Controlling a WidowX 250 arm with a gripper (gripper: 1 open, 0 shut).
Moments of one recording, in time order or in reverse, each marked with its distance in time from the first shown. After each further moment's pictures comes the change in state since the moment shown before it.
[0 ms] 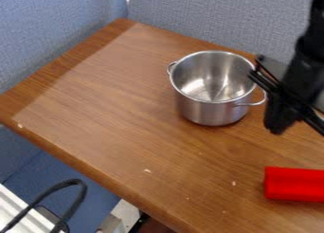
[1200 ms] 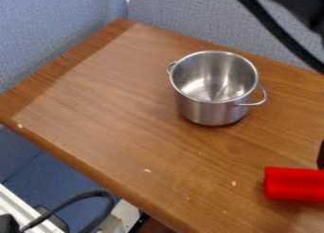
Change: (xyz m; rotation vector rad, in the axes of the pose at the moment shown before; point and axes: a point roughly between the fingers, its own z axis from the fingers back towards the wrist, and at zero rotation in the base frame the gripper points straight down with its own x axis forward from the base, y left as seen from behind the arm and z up) arm -0.015 -0.083 0.002 0.017 -0.182 -0.435
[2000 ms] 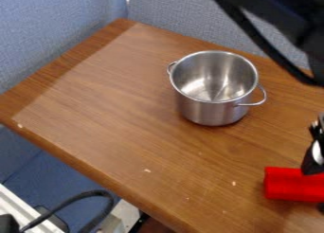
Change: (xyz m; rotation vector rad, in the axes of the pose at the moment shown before) arm -0.016 0.011 0.002 0.070 0.031 -0.010
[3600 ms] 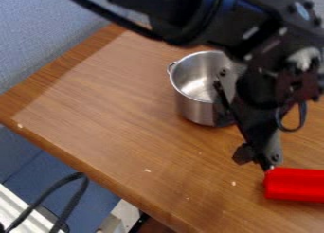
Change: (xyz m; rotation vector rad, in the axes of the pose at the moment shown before) arm -0.064 0.069 -0.002 0.072 0.017 0.222
